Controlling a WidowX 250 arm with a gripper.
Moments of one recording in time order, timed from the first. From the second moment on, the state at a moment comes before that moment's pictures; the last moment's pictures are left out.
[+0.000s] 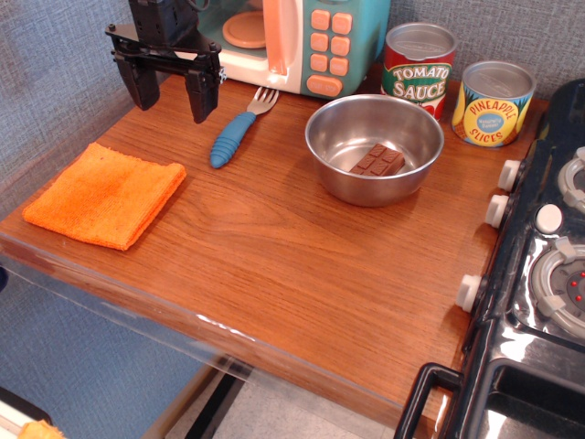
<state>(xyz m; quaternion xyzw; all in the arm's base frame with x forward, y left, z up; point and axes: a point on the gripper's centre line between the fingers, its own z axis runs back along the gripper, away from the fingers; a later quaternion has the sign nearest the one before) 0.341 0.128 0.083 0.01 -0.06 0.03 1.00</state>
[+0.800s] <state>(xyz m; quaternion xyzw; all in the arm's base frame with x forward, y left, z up) 0.310 0.158 0.080 -0.02 -0.05 0.03 1.00</state>
